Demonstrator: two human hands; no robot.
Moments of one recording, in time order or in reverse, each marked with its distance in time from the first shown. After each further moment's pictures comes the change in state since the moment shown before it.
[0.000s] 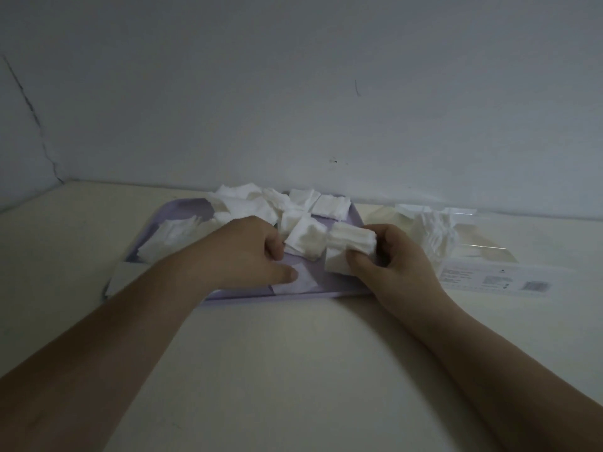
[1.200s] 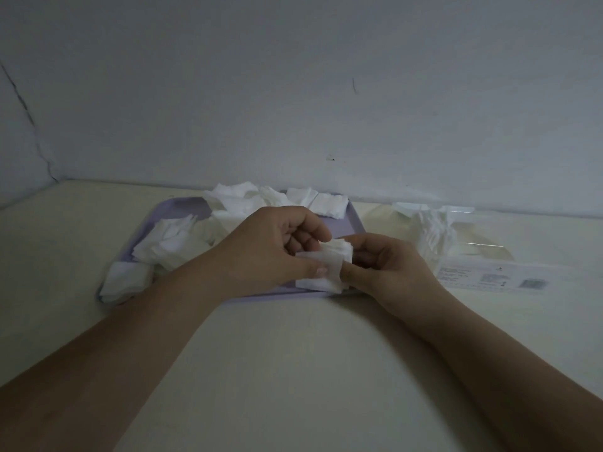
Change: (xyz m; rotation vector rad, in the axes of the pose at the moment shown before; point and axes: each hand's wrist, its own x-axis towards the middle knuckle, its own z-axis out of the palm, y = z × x) left_hand -0.005 0.023 0.014 -0.577 -0.045 0.247; right_hand -0.004 -0.007 -0.004 0.264 -0.271 0.064
